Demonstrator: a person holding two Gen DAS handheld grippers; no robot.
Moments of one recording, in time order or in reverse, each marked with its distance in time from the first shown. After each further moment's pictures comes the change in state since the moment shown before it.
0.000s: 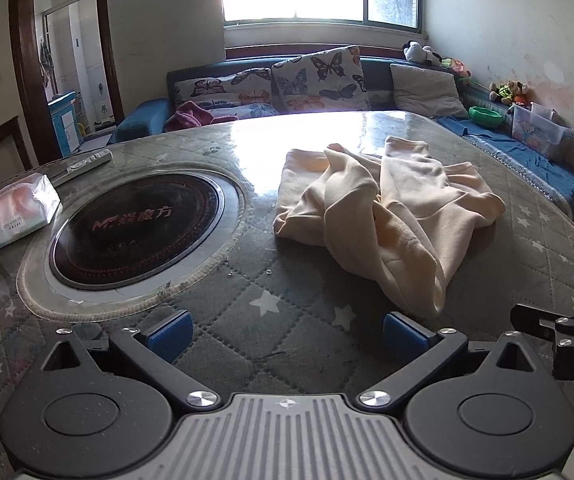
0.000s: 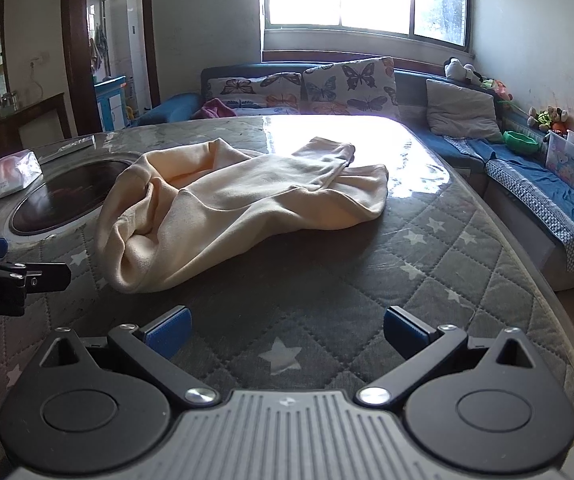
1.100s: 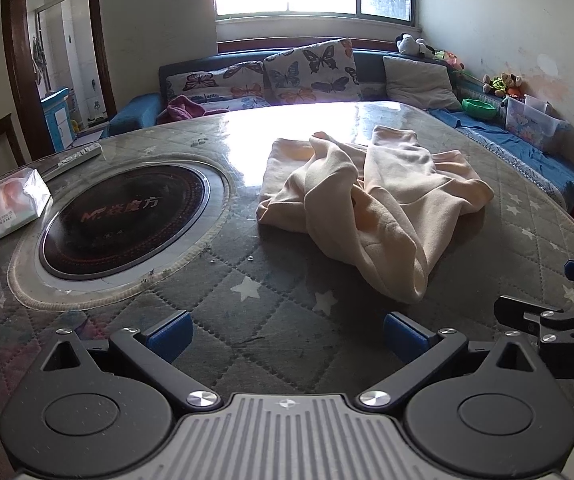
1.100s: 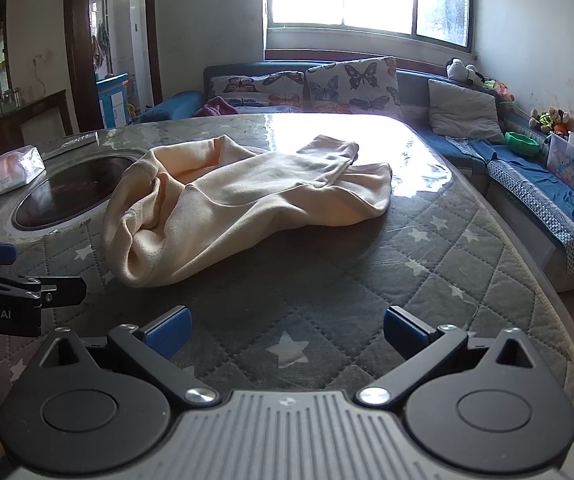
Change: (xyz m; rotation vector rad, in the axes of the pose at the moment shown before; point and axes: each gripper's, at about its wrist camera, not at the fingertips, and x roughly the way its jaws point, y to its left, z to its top) left arm 0.002 -0.010 -0.006 0.012 0.020 -0.021; right arm -0.001 0.004 -0.003 -0.008 0.004 0.001
